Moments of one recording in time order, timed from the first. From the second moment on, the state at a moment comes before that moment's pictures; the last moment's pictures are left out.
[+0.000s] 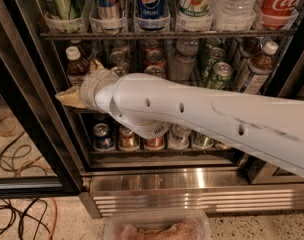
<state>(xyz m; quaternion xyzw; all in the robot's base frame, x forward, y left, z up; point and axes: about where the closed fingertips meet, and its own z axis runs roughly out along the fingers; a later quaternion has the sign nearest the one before) 0.598 0.185 0.884 -0.43 0.67 0.13 0.60</state>
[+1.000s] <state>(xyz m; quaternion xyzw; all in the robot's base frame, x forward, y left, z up) 0.597 0.185 0.889 -0.42 0.67 0.13 0.60</state>
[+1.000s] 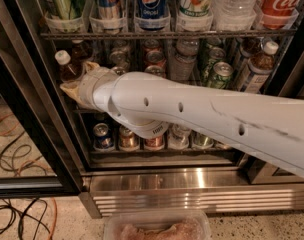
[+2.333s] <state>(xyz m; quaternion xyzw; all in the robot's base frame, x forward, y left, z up) 0.574 0.156 0.943 -0.41 0.65 0.14 0.63</state>
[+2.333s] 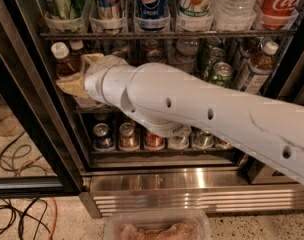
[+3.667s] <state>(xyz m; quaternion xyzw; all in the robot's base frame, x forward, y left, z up) 0.547 0.143 0.940 -0.45 0.65 0.14 0.59</state>
